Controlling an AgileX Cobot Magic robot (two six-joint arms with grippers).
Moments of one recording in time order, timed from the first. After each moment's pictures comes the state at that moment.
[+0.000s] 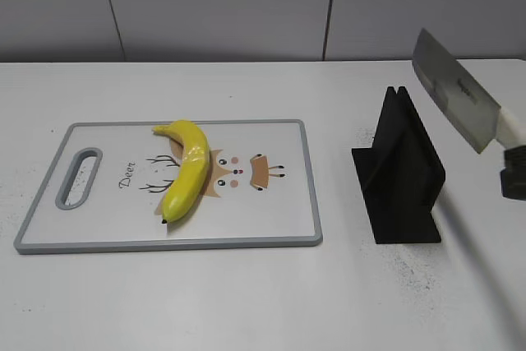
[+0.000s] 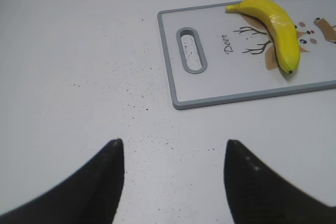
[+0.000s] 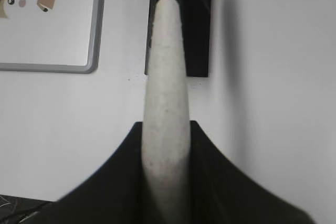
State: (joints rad) left arm -0.16 0.05 -0.48 0.02 1.10 0.03; right arm 0.58 0.95 -0.71 -0.13 0.80 0.61
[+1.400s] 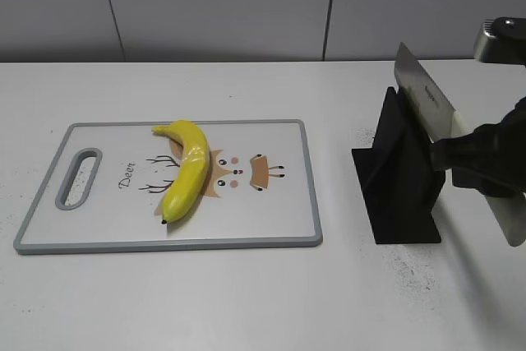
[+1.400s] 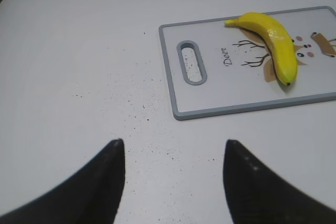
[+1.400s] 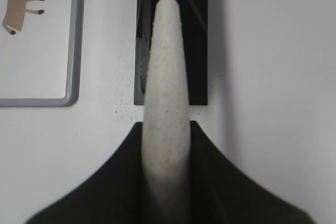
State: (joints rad) left arm -0.16 0.00 -0.48 0.02 1.10 0.03; right arm 0.58 1.19 -0.71 -0.26 0.62 0.77
